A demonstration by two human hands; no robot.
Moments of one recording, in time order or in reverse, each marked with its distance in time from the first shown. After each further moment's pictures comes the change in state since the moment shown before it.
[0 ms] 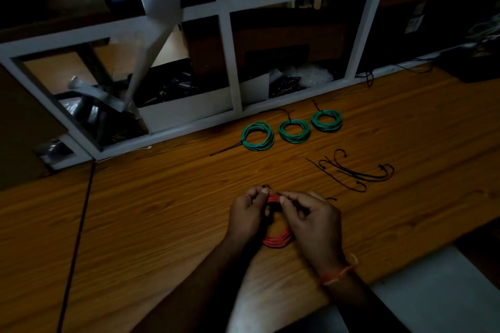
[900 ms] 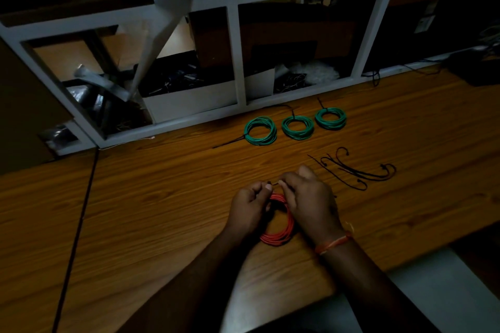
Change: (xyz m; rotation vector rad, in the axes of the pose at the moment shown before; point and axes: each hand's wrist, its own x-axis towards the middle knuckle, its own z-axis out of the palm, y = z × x) left_hand 0.003 -0.010 -0.007 0.165 -0.093 0.076; right_hand 0.038 0.005 -0.001 -0.464 -0.173 -0.285
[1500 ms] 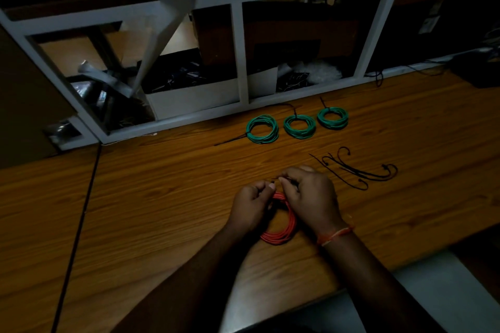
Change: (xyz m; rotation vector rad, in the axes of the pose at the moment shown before) left_hand -0.001 0.006 0.002 0.065 -0.011 -0.022; right_hand 0.009 0.001 -0.004 0.116 -0.008 0.015
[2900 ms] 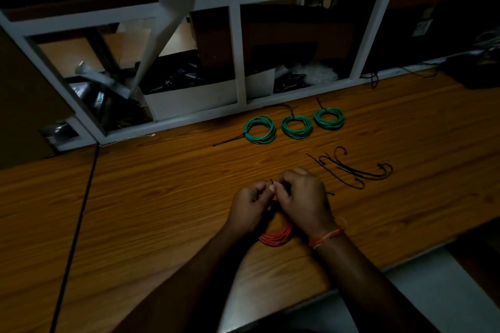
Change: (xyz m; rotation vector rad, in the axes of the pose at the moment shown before) left_hand 0.000 -0.010 0.000 -0.024 -0.038 0.086; right_hand -0.006 -0.004 0.011 -0.052 -0.022 0.027
